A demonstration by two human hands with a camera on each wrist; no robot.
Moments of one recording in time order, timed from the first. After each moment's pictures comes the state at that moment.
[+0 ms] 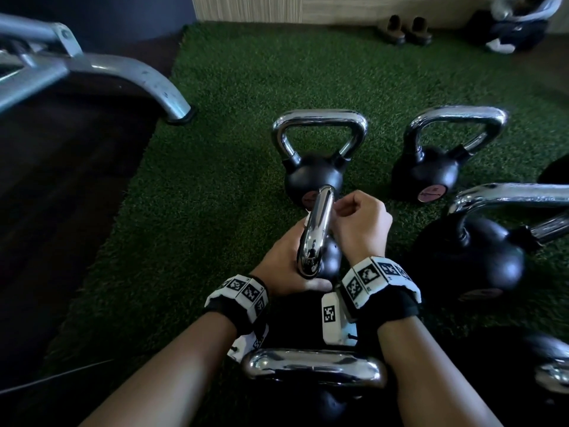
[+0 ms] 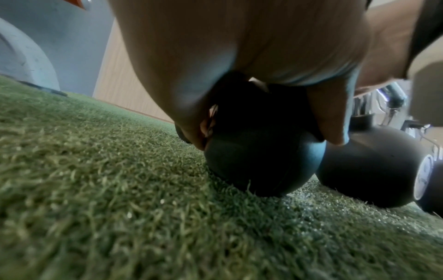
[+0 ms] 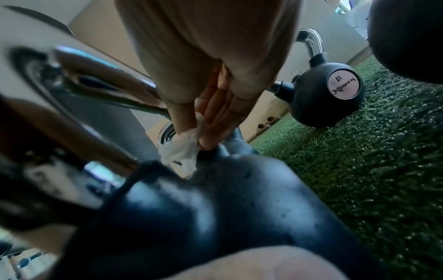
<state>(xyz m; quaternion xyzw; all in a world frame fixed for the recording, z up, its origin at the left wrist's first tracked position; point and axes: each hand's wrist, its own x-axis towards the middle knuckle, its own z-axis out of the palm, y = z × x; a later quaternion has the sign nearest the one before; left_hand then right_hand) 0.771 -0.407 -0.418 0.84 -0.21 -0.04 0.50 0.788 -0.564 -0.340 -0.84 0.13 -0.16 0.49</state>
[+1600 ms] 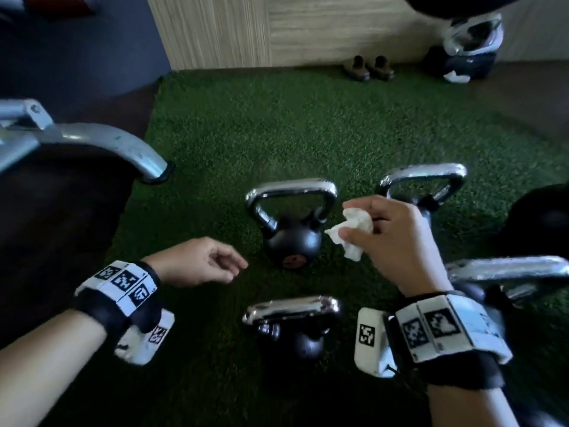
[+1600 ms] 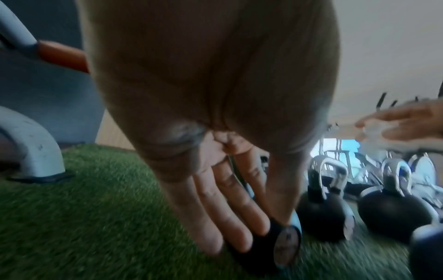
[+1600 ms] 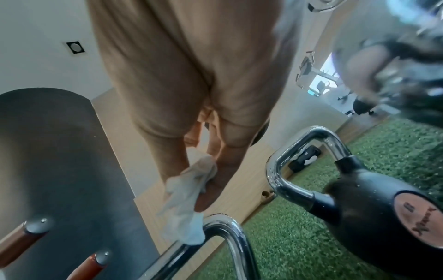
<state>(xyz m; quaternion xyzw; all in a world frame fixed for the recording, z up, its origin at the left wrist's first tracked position) 0.883 -0.310 -0.264 0.89 -0.14 -0.31 0.29 0.829 -0.645 -0.243 -0.85 0.02 -0.13 0.51</state>
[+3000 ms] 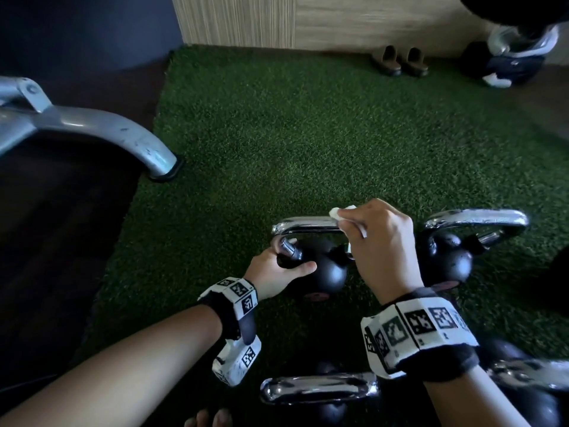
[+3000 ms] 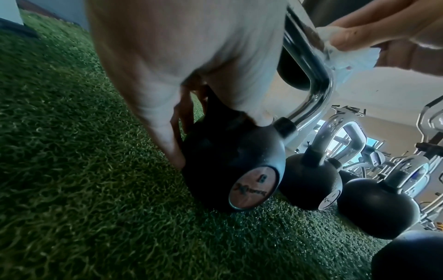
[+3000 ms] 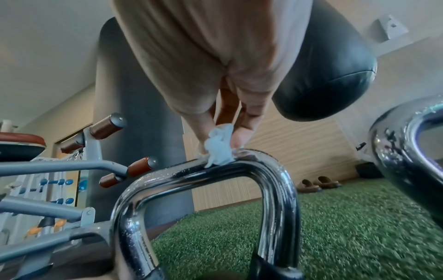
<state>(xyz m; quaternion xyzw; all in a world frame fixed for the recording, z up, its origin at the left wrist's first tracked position) 0.951 -0.386 -0.350 0.88 0.04 -0.18 0.44 0.936 -0.583 -0.254 -0.90 -0.09 -0.27 0.34</state>
